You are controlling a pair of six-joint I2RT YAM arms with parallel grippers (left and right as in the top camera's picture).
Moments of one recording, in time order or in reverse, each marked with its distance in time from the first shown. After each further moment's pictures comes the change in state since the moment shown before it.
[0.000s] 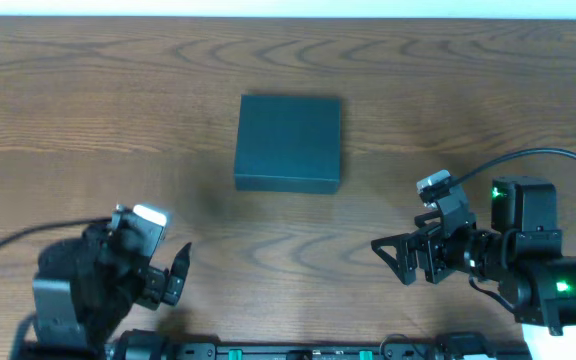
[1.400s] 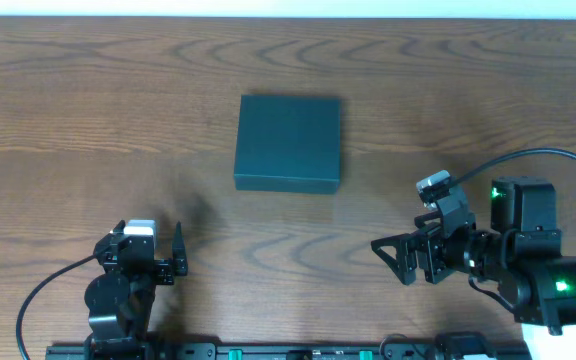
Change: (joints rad) left arm 0.156 -0.492 -0.770 0.606 -0.059 -0.170; right arm 0.000 0.000 -0.003 0.000 0.001 0.003
